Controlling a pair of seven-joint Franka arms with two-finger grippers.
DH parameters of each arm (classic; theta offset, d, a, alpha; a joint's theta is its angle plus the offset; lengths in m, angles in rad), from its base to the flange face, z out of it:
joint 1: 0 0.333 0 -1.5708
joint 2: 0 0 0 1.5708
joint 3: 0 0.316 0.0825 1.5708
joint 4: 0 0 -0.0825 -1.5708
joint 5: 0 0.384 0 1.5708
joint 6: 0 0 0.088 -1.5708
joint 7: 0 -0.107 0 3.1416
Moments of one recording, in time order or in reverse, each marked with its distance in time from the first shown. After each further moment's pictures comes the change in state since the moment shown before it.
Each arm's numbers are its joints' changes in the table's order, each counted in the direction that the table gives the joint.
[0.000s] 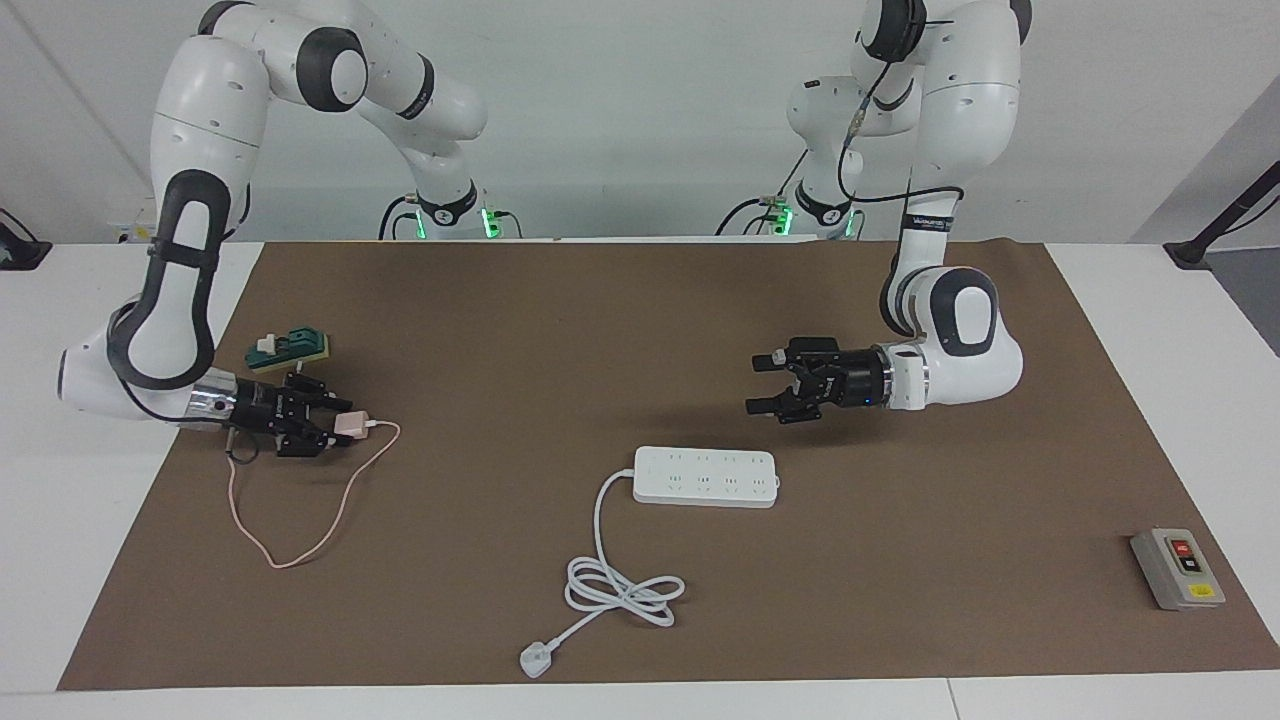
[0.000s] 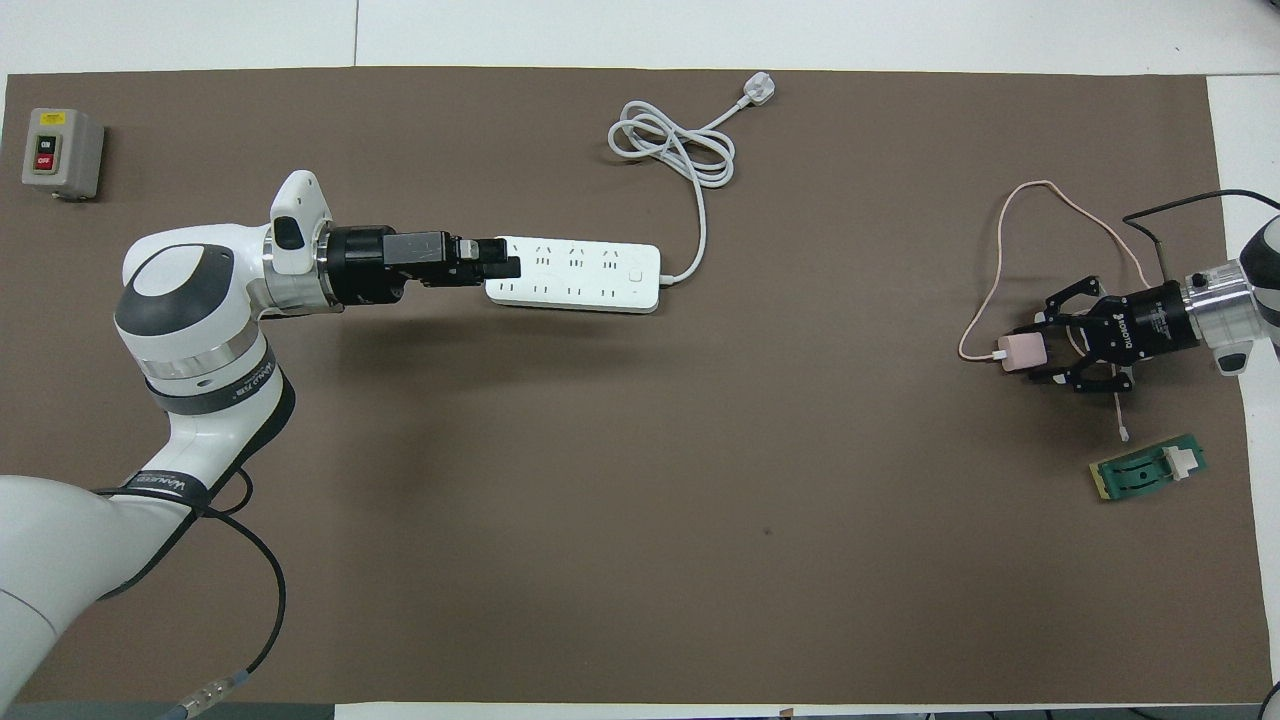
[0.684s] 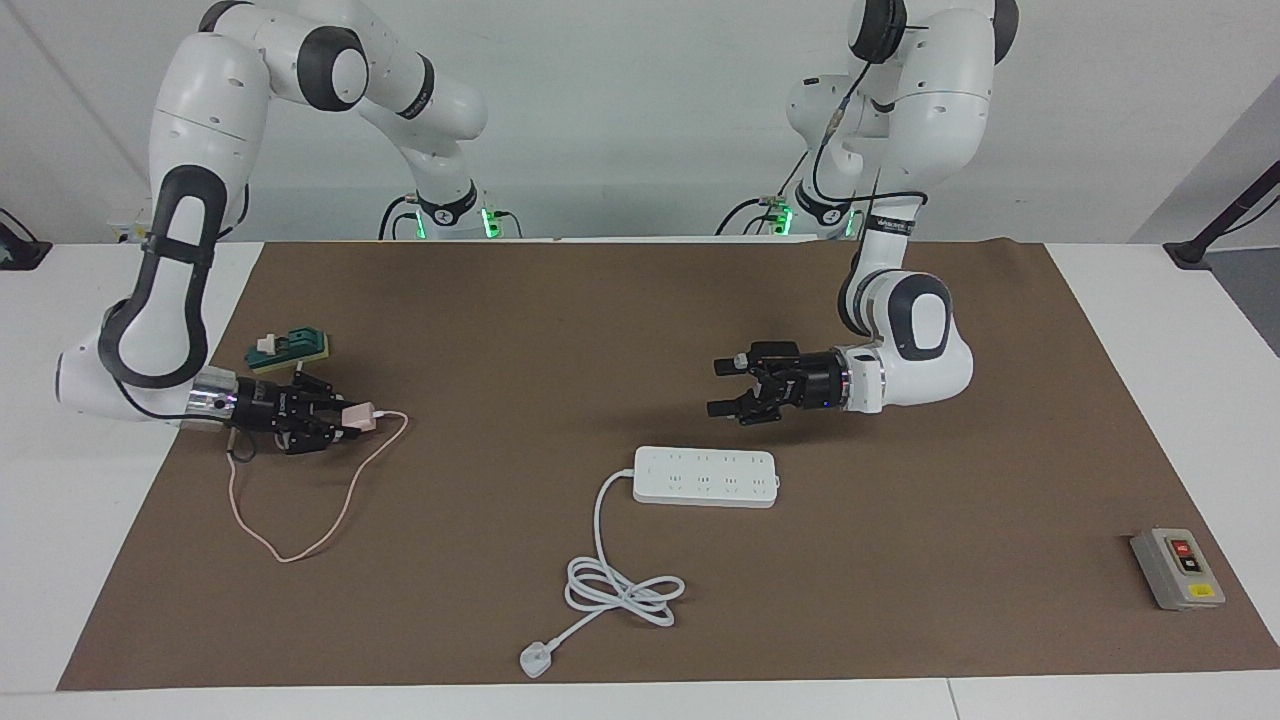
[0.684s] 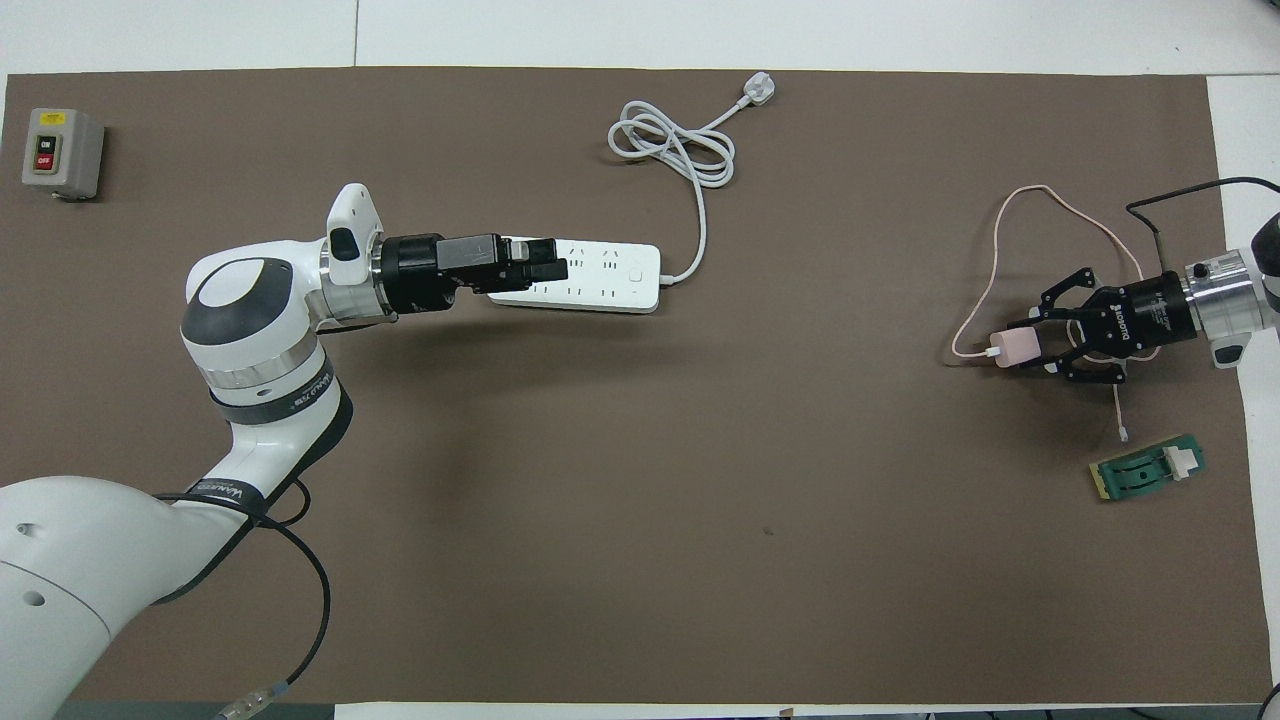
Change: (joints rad) left arm -0.082 0.010 -0.001 -0.021 -0.121 0.060 -0.024; right arm 0.005 -0.014 0.011 0.033 0.063 -0.078 -0.029
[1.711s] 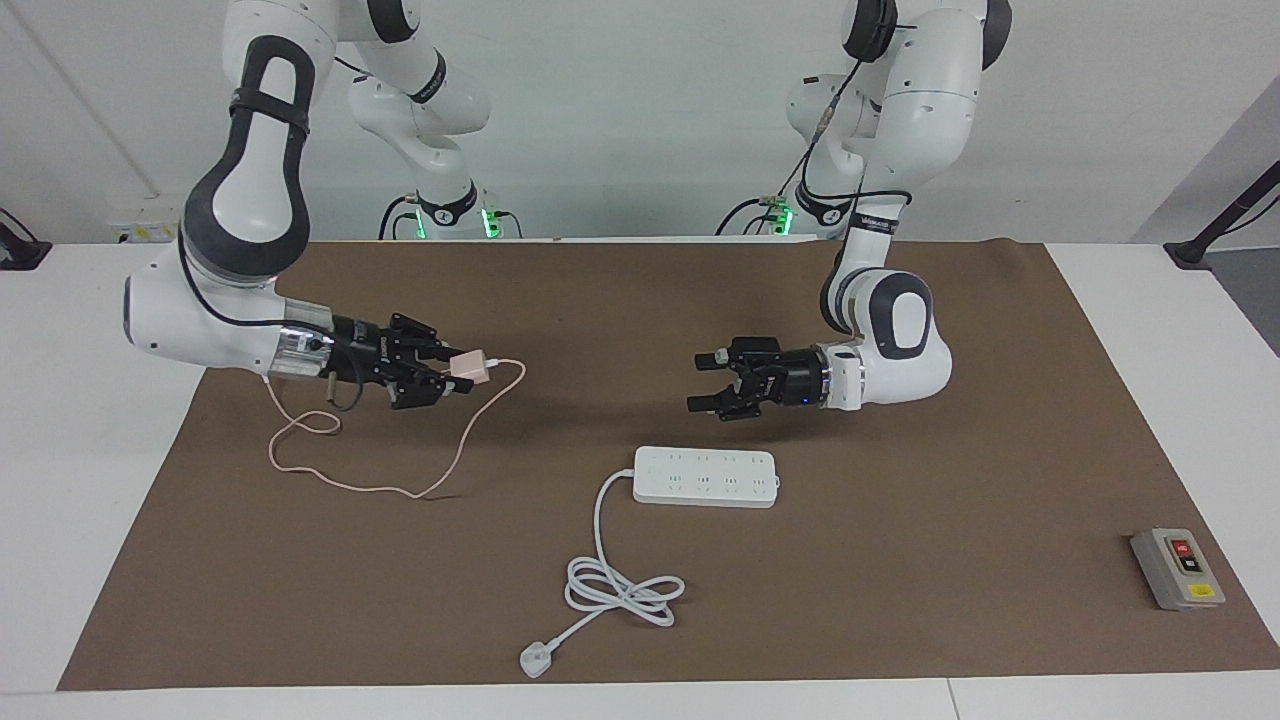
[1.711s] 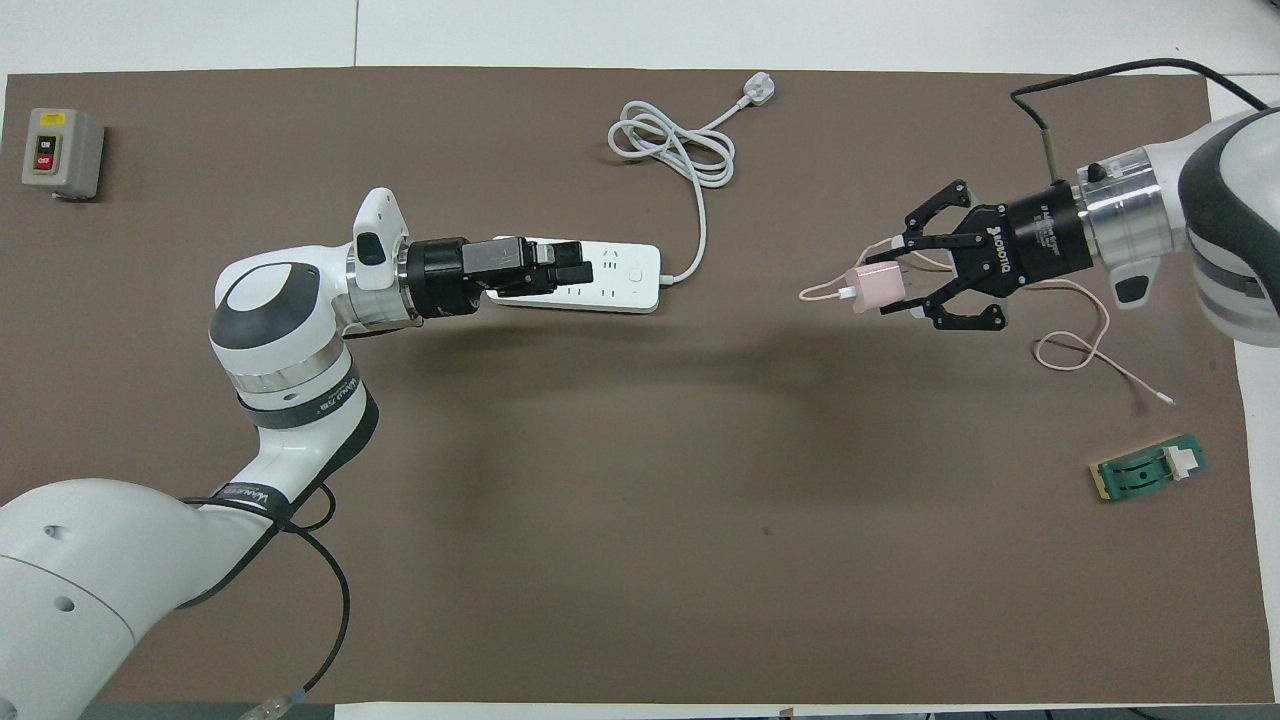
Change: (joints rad) left arm -0.039 0.003 0.002 -0.002 -0.046 0.011 -0.010; right arm 0.334 -0.250 0.033 -0.016 0.189 0.049 -0.374
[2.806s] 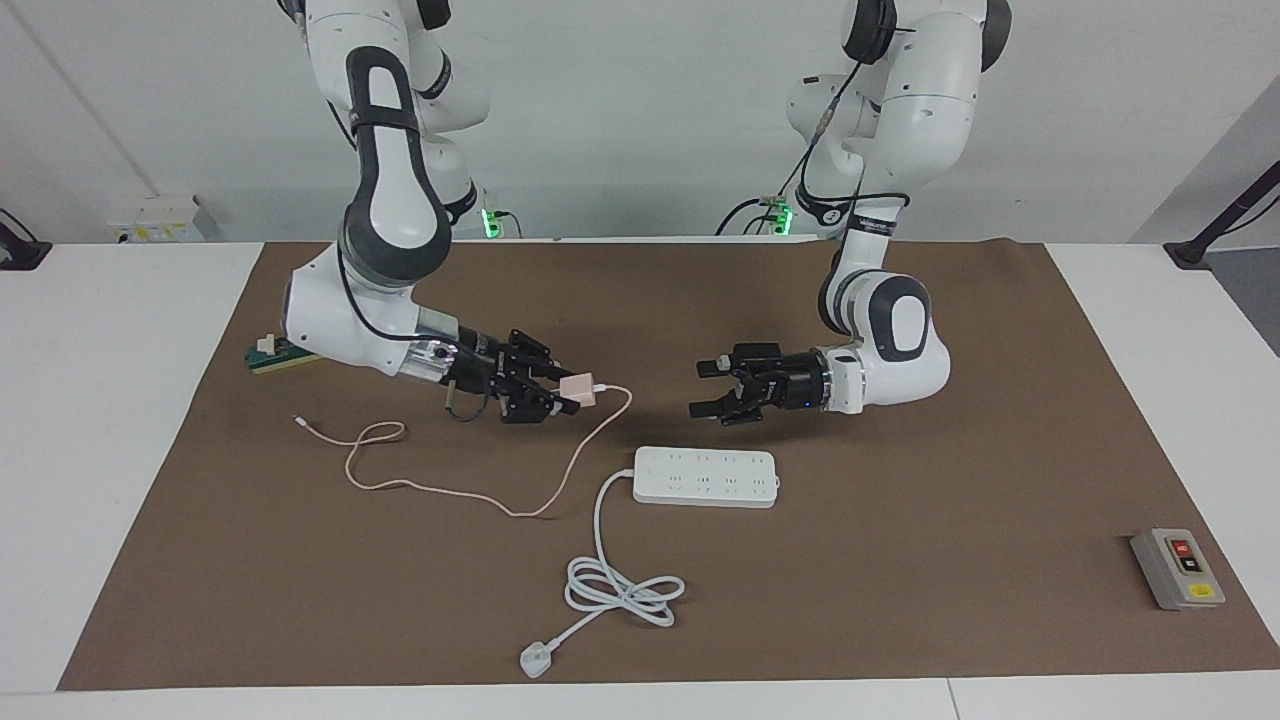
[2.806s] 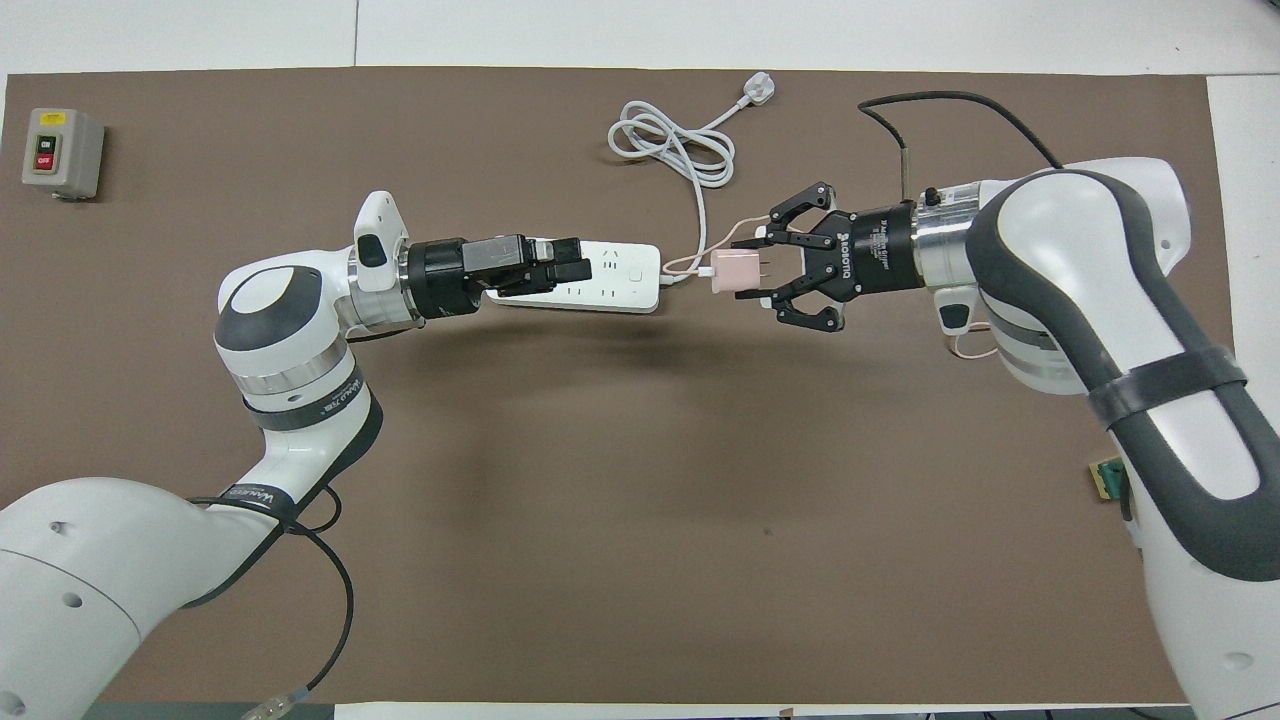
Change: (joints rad) left arm -0.011 0.005 0.000 -0.006 -0.039 0.026 -0.009; right arm 0.253 -0.025 0.001 -0.136 0.233 0.409 -0.065
